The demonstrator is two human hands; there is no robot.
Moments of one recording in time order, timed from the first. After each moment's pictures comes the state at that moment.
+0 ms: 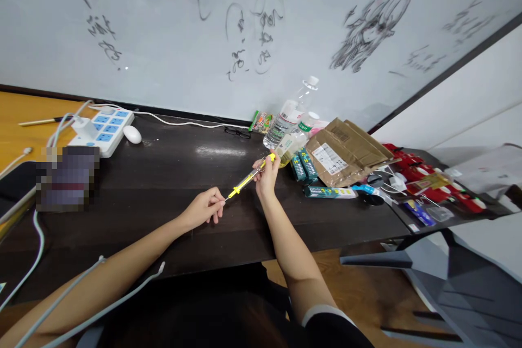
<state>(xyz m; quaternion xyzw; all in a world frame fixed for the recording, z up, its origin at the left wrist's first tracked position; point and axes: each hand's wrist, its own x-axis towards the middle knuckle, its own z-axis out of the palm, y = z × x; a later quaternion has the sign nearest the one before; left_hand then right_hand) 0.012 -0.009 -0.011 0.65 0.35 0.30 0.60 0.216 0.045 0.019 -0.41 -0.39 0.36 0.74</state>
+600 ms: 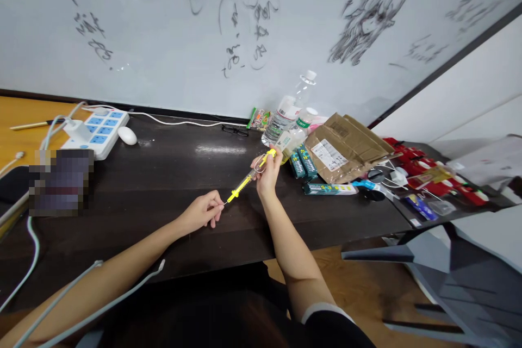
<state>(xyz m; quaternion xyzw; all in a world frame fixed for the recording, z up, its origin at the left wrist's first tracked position) 0.011 -0.012 -0.015 0.68 0.34 0.27 0.59 0.214 0.032 0.036 -0.41 -0.42 0.35 0.73</state>
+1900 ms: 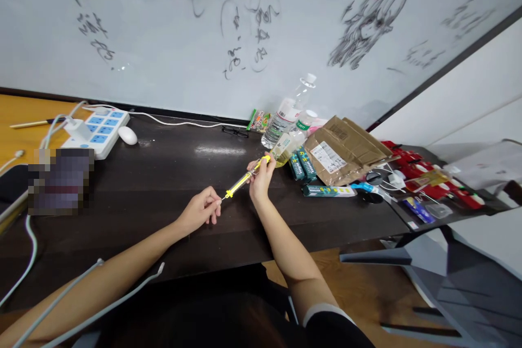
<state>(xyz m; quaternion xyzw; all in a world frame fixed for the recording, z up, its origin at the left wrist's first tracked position) 0.014 -0.013 -0.014 0.63 0.34 0.36 0.60 0.203 0.039 0.022 -0.41 -0.37 0.35 0.76</state>
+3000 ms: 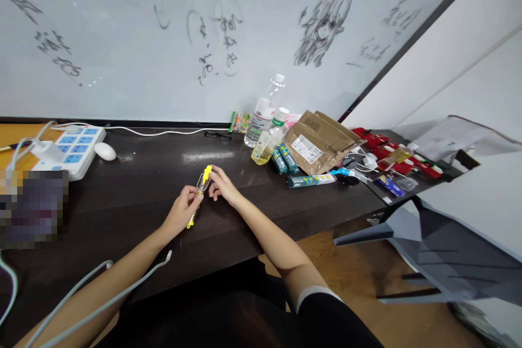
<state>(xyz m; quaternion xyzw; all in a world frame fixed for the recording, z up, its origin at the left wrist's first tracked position) 0.002 0.012 -0.027 0.69 0.39 0.39 0.47 0.178 0.031 -0.005 -0.44 -0.59 0.49 0.46</state>
